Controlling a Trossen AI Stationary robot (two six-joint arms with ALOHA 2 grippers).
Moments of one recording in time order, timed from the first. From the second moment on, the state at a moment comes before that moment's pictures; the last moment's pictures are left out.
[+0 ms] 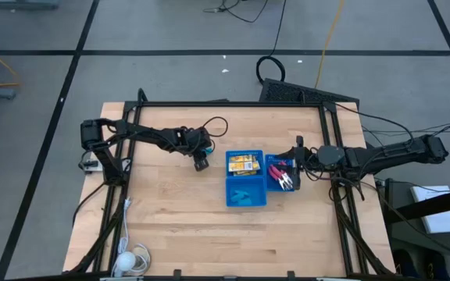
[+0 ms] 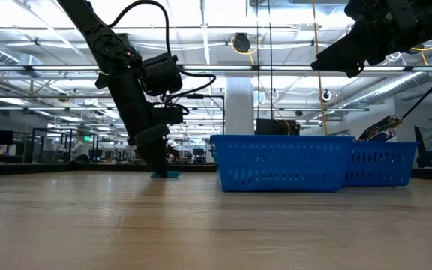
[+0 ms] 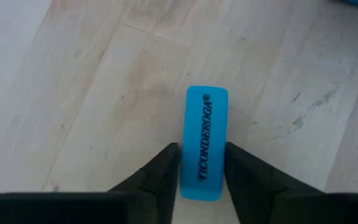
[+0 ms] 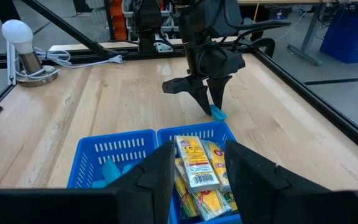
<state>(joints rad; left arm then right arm) 0.31 1.76 0.85 -0.23 -0.03 -0.06 0.10 0.71 0.39 0.06 0.26 0.09</state>
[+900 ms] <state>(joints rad) 0.11 1.47 0.86 -0.11 0.03 -0.19 0.10 0.71 0.39 0.06 0.26 0.09</state>
